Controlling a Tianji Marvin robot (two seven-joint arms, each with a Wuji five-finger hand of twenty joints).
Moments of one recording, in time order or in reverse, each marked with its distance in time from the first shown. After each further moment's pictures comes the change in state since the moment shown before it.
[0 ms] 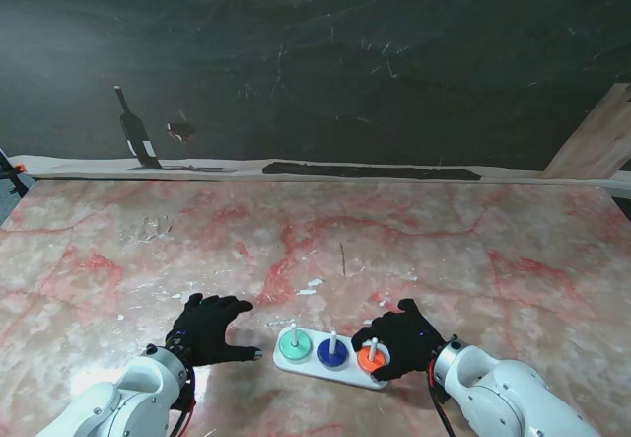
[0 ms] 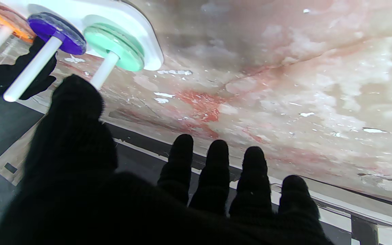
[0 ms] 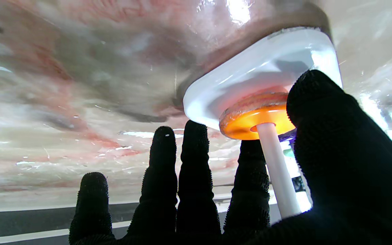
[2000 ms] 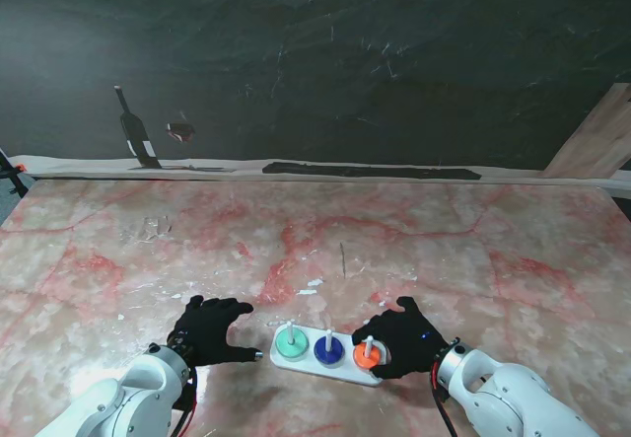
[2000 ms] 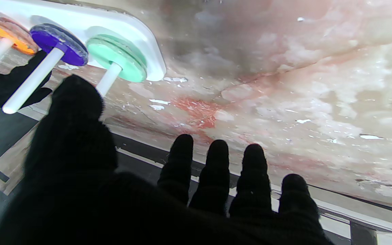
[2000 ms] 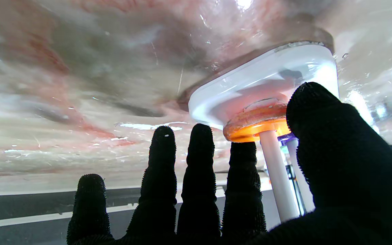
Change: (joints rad) left arm -0.021 0.005 0.018 0.015 0.003 0.022 -0.023; right arm 0.016 0.000 -0.008 0.073 -0.048 -0.079 -0.145; left_hand 0.000 0.000 0.000 0.000 0.000 0.000 -0.002 0.001 0.001 0.000 0.000 0.000 0.013 0.000 0.025 0.014 0.000 0.000 0.016 0.025; right_hand -0.049 0.059 0.012 0.082 -0.021 0.094 -0.034 -0.109 -0.068 -0.072 -0.009 -0.052 -0.010 -0.001 0.037 0.009 -0.002 0.012 -0.044 0.009
